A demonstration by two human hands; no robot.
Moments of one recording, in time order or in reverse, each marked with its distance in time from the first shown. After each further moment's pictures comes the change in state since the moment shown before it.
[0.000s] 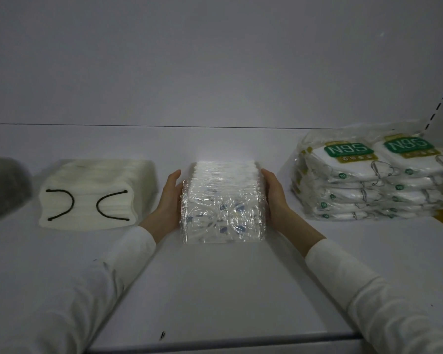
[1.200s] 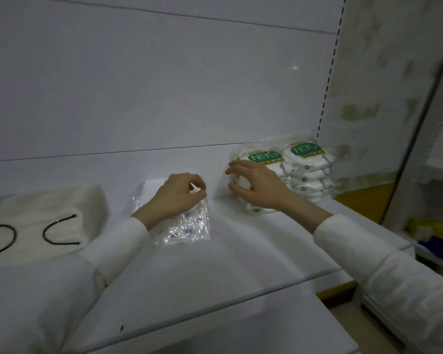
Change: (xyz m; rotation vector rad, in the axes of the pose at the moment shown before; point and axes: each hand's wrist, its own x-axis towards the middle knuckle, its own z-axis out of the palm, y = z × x) left_hand -0.071 0.013 0.107 1.317 -0.204 0.806; right_hand -0.139 -0.106 -0.053 -1.664 0.075 -0.879
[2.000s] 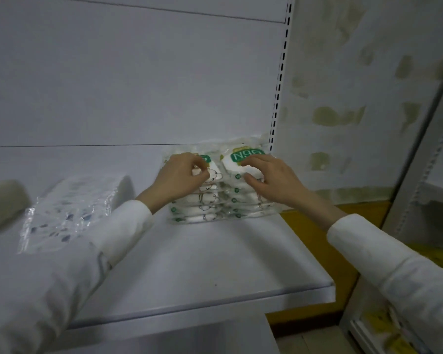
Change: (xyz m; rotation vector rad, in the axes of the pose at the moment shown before) left_hand 0.107 0.176 0.134 0.100 0.196 -0.068; right_hand -0.060 0.233 -0.080 0.008 0.003 0.011
